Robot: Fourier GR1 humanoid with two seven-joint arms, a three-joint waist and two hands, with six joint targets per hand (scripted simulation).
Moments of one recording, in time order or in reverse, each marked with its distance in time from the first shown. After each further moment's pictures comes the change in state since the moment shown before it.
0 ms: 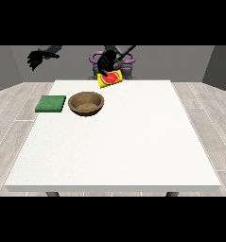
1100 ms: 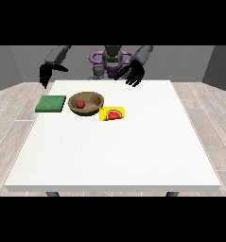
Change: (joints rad) left arm 0.336 -0.045 0.632 -0.439 0.940 0.366 -0.166; right arm -0.087 0.083 -0.012 -0.032 -0.023 -0.146 0.073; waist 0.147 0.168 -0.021
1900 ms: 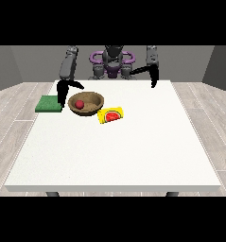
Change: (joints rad) left arm 0.255 0.065 0.077 -0.234 0.531 -0.304 -0.434; right arm -0.156 0.101 -0.007 0.145 0.029 -0.220 -0.064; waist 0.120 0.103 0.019
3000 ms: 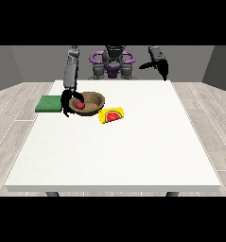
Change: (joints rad) left arm 0.001 0.052 0.024 -0.233 0.027 -0.107 0.066; right arm -0.066 -0.050 -0.012 0.298 0.053 -0.186 -0.248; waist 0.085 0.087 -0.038
